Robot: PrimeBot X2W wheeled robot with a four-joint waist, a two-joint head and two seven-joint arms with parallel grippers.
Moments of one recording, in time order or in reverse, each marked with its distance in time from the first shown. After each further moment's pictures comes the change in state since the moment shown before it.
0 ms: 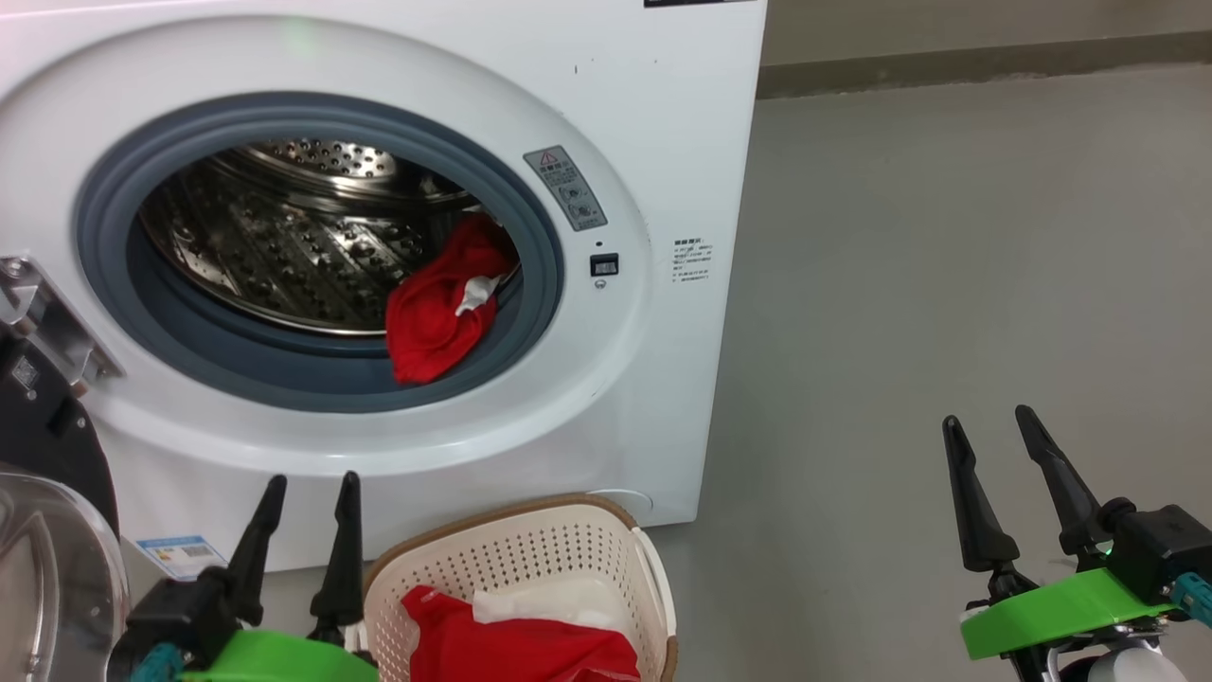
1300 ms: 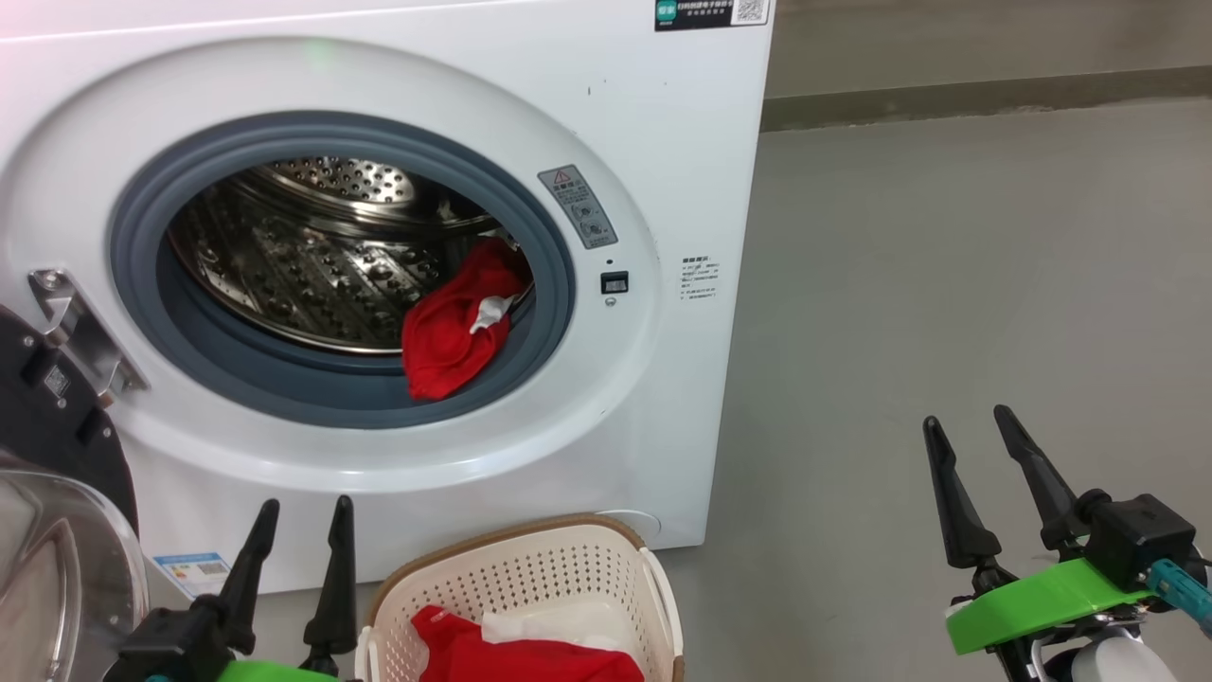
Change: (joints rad) left arm 0.034 0.008 -0.002 -0.024 -0.001 0.008 0.000; right arm -0.039 -0.003 0.034 0.069 0.004 0.000 0.000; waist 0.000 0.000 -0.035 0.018
